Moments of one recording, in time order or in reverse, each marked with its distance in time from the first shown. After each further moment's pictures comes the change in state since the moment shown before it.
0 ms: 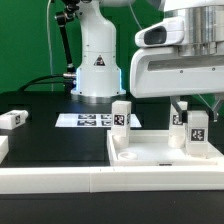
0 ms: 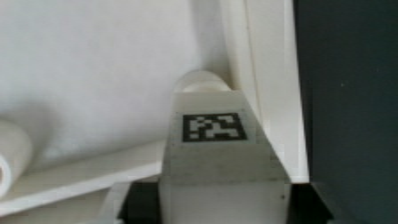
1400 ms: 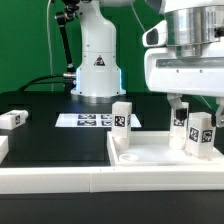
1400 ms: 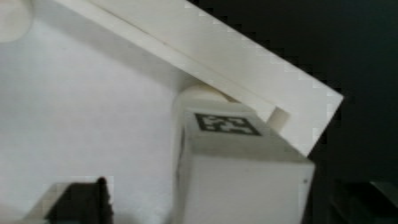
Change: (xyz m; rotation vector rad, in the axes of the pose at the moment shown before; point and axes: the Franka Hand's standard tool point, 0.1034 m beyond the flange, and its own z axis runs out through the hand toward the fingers) arm 0.001 -0.004 0.001 0.013 0.011 0.626
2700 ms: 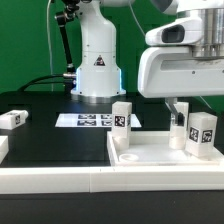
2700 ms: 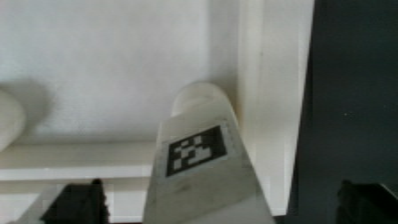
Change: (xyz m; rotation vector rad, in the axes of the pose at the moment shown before) arm -0.006 -0.001 0.003 -0.068 0.031 -1.062
